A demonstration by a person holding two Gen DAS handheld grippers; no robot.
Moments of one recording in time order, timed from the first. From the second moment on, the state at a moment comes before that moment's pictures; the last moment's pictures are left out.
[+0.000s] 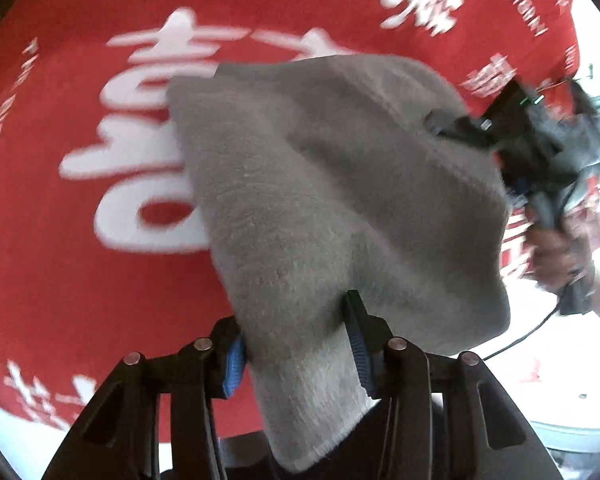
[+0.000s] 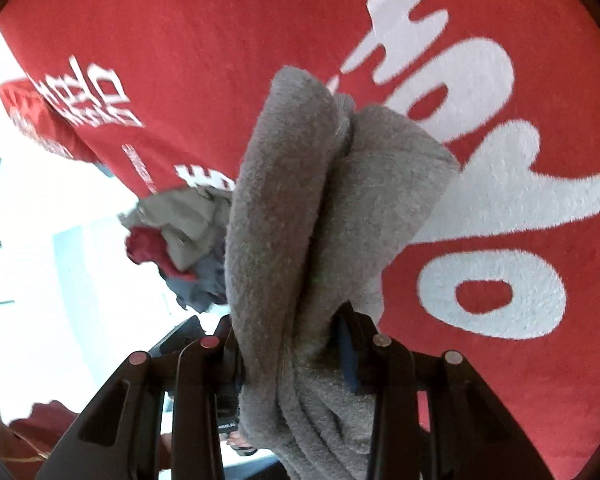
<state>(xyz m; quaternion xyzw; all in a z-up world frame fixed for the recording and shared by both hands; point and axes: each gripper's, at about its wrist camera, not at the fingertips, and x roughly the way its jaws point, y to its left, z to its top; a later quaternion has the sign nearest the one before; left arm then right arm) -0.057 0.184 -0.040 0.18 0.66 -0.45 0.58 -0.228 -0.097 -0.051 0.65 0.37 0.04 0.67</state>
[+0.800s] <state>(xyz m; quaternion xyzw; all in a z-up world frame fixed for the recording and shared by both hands) -0.048 0.169 -0.013 0.26 0.60 -0.34 0.67 -0.218 -0.036 0.023 0.39 0.51 -0.18 0.75</state>
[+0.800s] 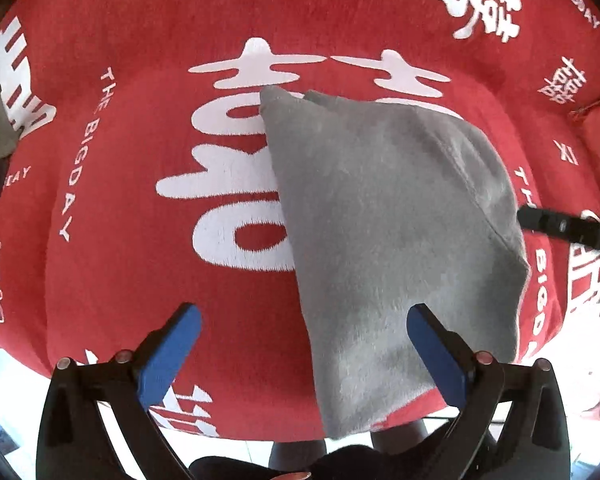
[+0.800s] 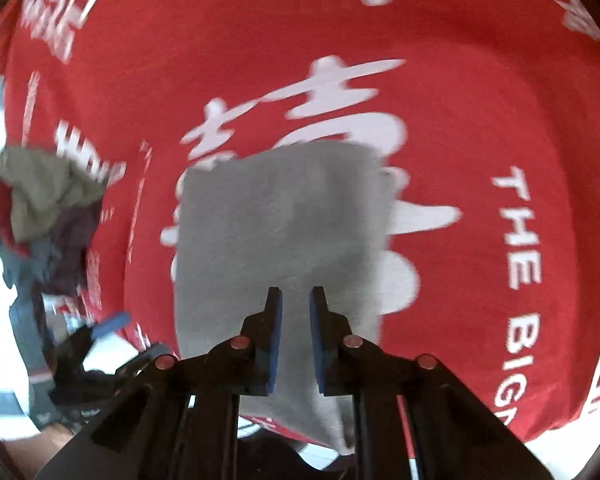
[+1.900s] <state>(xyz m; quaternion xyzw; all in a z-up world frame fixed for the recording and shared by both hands) -0.060 0.177 0.025 0.30 0.60 -0.30 0.67 -0.260 0.024 0.047 0.39 0.55 -0.25 0.69</state>
